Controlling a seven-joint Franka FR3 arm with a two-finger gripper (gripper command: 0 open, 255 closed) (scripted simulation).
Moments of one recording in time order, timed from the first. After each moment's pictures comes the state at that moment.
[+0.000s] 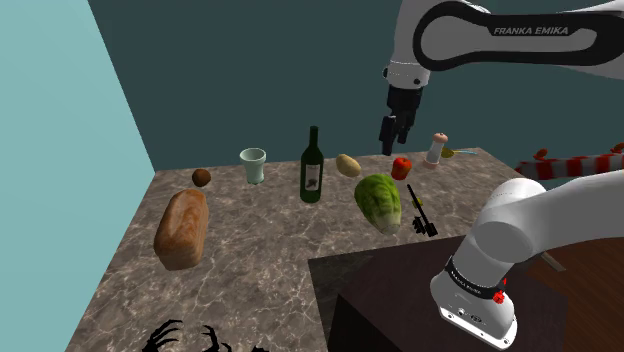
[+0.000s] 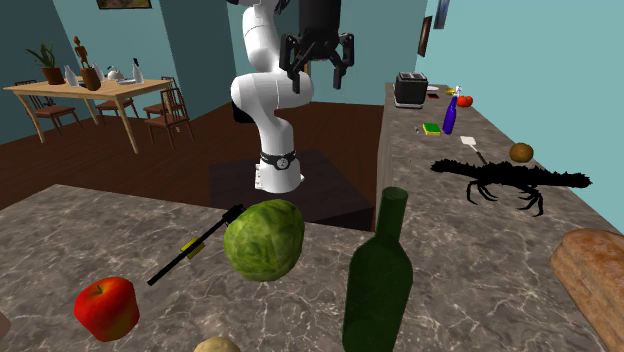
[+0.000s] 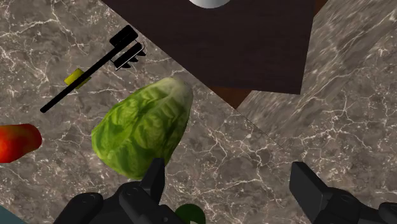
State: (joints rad) arm 0.00 -0.78 0.06 -2.45 0.05 1.59 -0.04
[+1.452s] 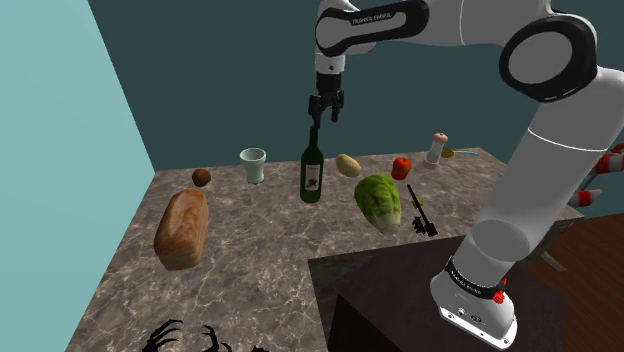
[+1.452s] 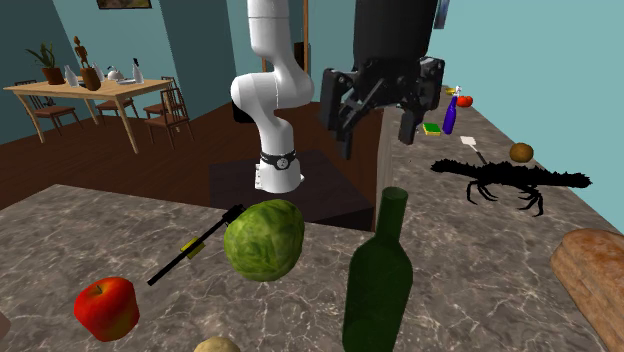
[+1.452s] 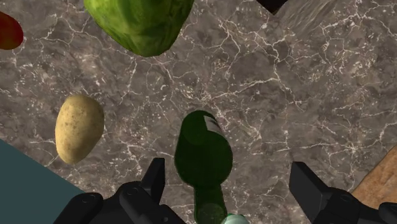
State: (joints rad) arm -0.03 0.03 0.03 -1.78 0.05 1.74 -0.06
